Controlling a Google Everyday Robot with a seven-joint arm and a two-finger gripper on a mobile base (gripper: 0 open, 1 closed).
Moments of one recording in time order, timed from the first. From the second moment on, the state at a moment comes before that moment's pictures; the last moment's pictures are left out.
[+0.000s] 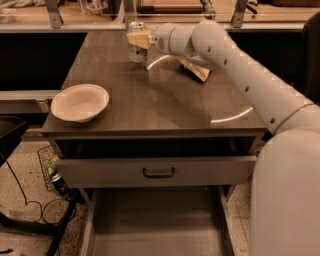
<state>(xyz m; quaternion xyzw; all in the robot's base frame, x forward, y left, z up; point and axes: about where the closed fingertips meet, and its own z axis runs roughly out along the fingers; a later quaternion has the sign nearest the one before) 0.841 0.054 0.935 -0.31 0.68 0.28 0.60</state>
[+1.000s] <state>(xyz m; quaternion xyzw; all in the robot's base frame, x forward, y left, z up) 0.697 -0.042 1.010 -0.34 0.66 0.29 0.61</state>
